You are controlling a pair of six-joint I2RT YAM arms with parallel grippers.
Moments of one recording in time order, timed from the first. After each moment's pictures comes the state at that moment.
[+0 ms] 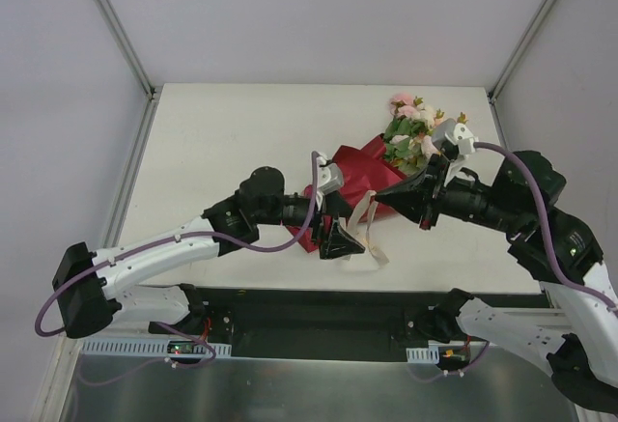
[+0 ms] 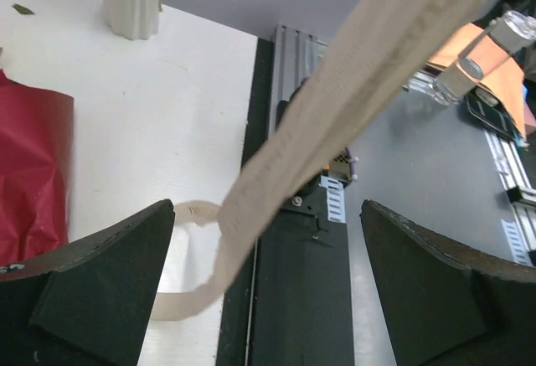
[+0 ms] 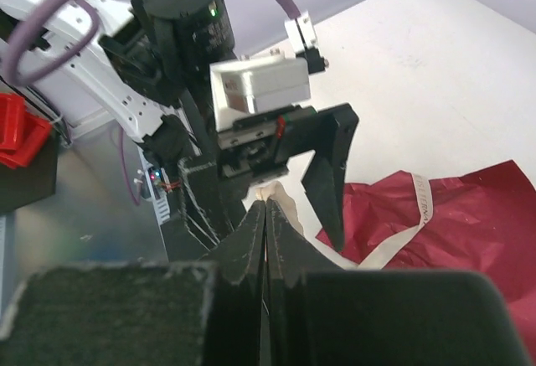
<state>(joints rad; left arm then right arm) -0.98 1.17 0.90 0.13 0.62 -0.32 0.75 0.84 1.41 -0.76 -0.42 0.13</state>
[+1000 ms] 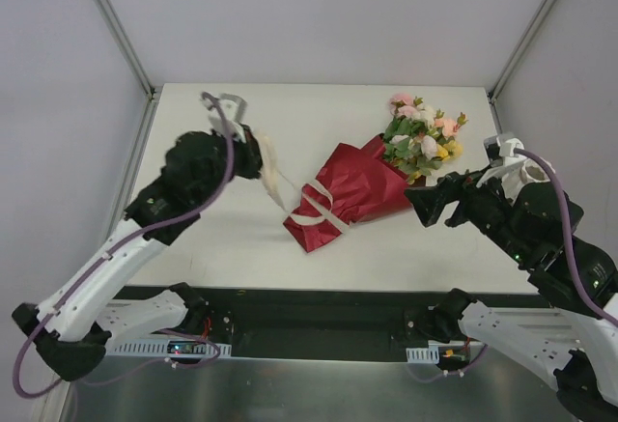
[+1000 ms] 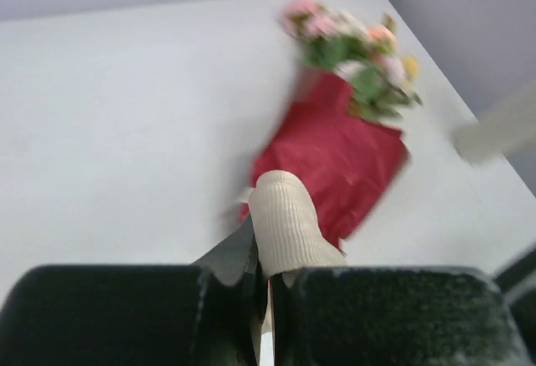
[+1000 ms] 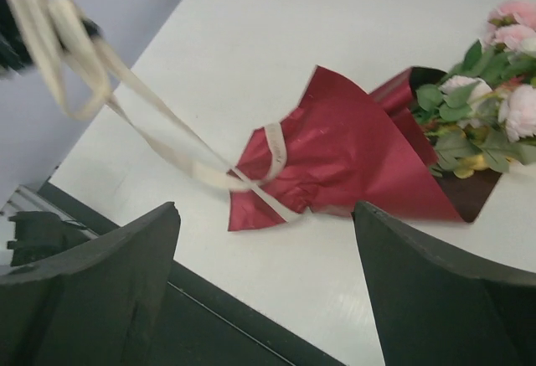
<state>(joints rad) -0.79 0.98 1.09 -0.32 -0.11 -0.31 0.75 0.68 1.33 -0.86 0.15 0.35</state>
